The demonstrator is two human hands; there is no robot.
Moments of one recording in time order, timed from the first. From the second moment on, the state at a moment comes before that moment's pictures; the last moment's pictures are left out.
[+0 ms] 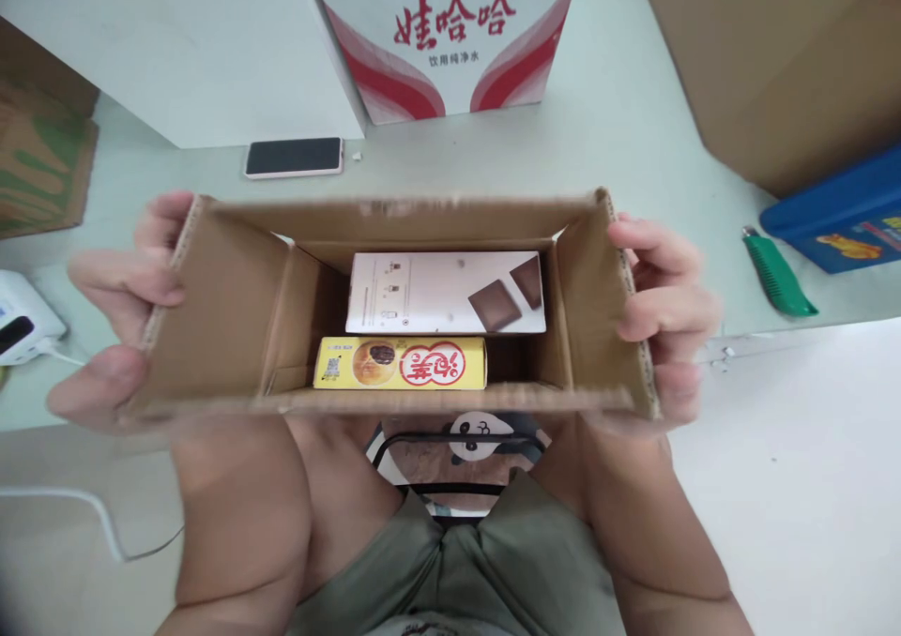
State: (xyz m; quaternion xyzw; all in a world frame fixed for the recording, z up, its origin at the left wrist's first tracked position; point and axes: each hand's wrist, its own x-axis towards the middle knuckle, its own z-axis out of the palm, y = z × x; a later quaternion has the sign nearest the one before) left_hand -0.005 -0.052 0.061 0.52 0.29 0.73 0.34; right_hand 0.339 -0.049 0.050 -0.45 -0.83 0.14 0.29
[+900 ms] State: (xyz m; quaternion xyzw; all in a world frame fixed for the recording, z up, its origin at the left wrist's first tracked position) left_hand -0.038 -0.080 0.050 0.70 0.34 0.55 0.29; right_hand 0.252 -0.094 0.164 -0.39 -0.91 -0.13 -0.08
